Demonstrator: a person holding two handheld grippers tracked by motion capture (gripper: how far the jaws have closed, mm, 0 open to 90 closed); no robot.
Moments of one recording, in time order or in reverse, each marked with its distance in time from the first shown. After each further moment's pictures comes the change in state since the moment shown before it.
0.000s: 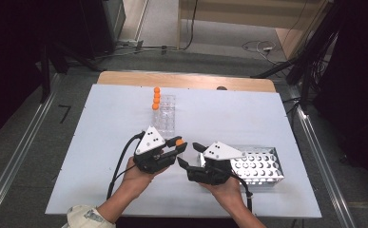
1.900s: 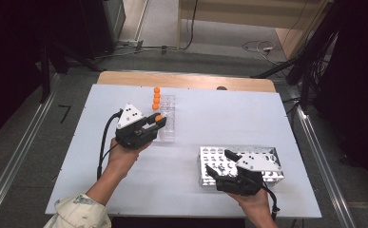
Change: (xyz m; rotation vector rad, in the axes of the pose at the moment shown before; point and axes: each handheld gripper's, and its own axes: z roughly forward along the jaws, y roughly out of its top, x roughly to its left) left arm 0.057 0.021 -0.010 -0.020 0.182 -0.046; right arm -0.030 -0.033 -0.059 0.001 -0.108 0.061
